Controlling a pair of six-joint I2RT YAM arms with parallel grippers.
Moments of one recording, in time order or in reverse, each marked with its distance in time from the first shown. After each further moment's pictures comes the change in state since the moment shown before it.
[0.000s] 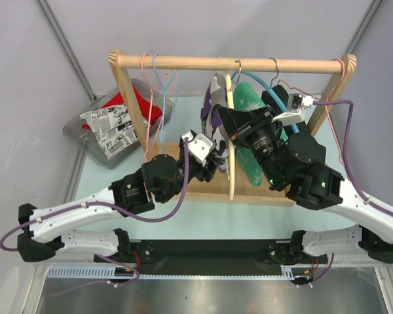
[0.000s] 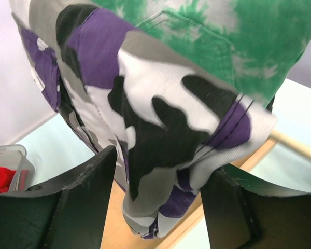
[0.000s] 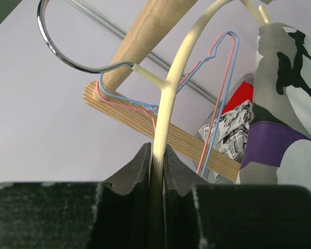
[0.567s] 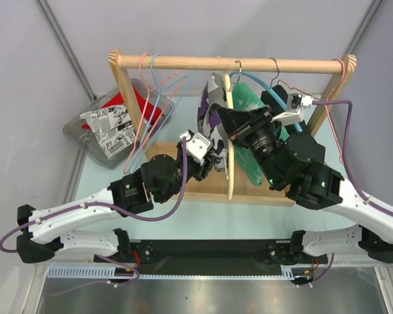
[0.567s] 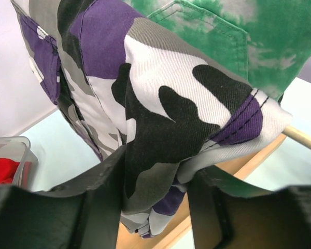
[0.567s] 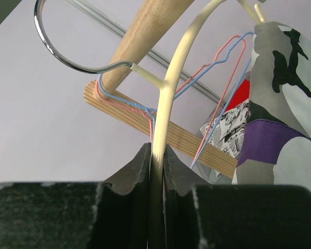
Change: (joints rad) left arm 0.014 -0.024 -0.025 -0.016 -0.018 -0.016; right arm 0.000 0.001 0.001 -0.005 -0.007 0.017
